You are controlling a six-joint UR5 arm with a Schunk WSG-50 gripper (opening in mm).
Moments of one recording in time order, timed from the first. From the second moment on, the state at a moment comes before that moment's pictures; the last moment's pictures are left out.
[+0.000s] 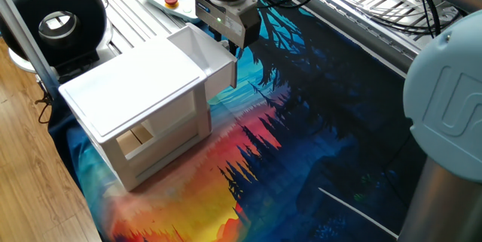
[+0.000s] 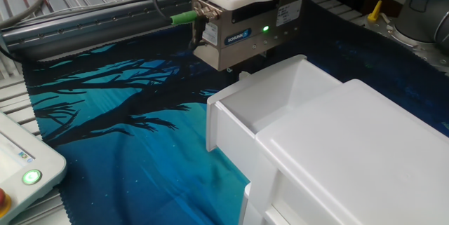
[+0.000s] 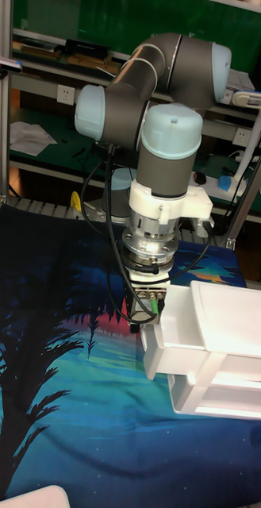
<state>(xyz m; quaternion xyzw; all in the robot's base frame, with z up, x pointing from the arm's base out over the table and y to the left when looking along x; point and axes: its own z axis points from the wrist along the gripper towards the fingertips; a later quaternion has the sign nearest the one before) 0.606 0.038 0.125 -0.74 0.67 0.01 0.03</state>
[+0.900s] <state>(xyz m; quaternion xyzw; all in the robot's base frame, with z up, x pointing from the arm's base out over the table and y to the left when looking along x) 0.606 0.038 0.124 -0.73 0.68 0.01 0.03</state>
